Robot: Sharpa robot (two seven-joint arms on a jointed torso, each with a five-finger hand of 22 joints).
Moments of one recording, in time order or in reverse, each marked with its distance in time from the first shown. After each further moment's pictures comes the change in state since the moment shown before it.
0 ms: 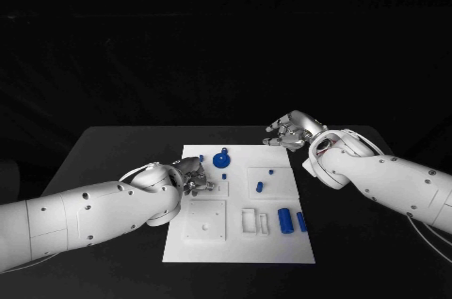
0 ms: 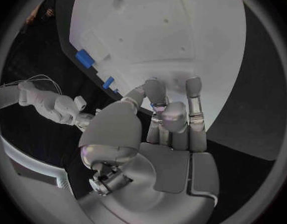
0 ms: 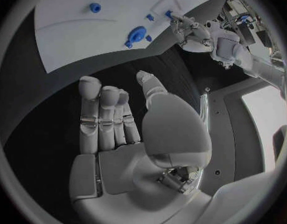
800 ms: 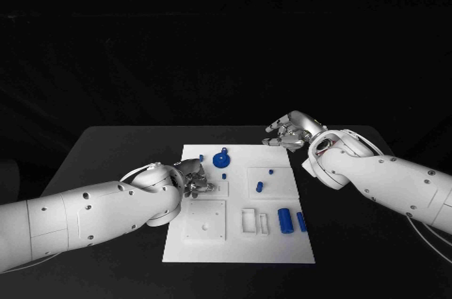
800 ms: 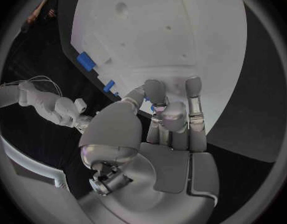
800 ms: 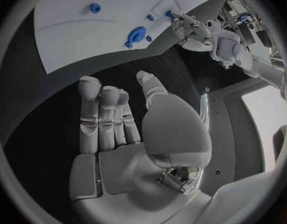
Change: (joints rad) left arm -0.001 0.001 0.001 0.004 0.009 0.032 -0.007; left_hand 0.006 -0.006 0.000 0.000 -0.008 0.000 0.000 0.002 -0.005 0.000 0.000 0.000 -0.001 -0.002 0.002 -0.001 -0.002 0.000 0.000 0.000 0.000 0.000; right arm -0.001 0.002 0.000 -0.002 0.001 0.000 0.000; right_hand 0.000 0.000 0.000 0.000 0.000 0.000 0.000 0.000 0.000 0.000 0.000 0.000 0.000 0.000 0.000 0.000 0.000 0.000 0.000 0.000 -0.005 0.001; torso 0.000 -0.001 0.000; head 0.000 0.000
